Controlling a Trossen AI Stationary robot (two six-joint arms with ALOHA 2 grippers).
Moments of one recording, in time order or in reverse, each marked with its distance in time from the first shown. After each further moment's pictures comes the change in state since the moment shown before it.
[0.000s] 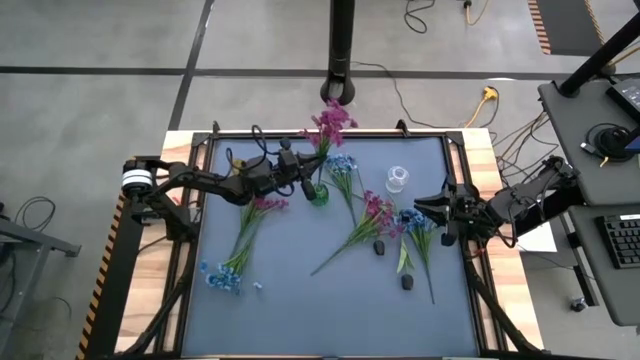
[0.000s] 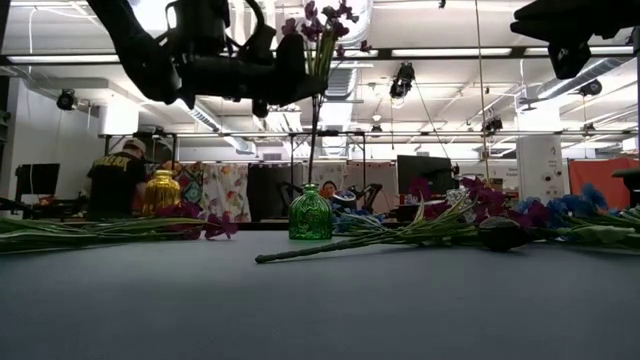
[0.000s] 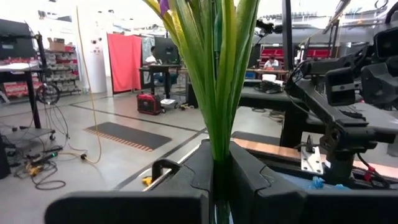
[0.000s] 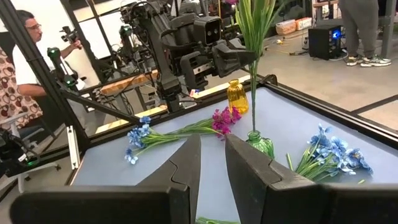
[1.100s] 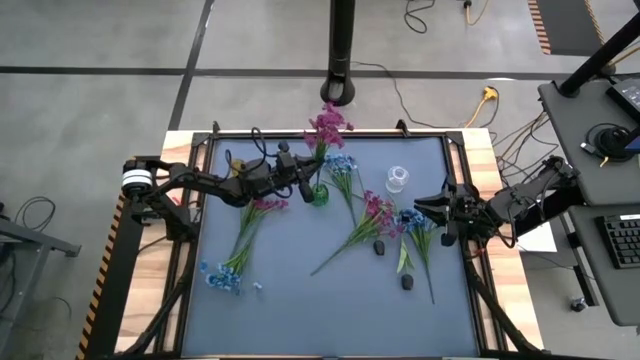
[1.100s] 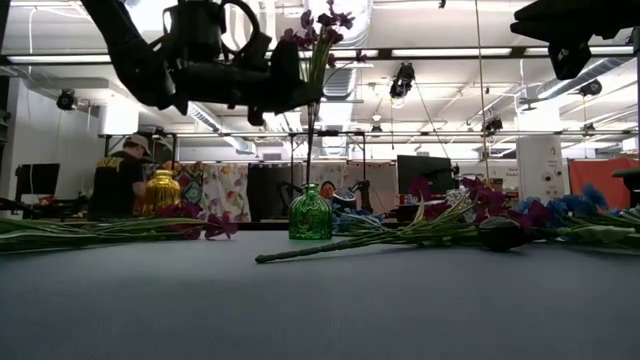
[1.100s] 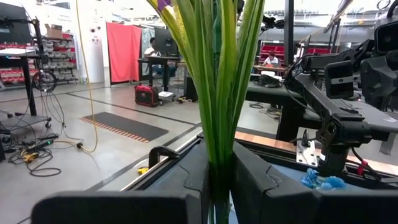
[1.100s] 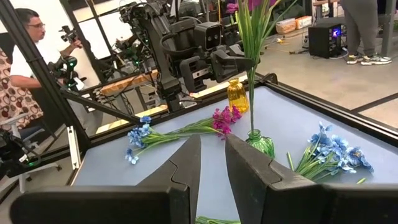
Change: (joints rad) left arm -0.001 0.000 -0.045 0.020 -0.002 -0.041; right arm 0.000 0.000 0.000 -0.003 0.000 0.009
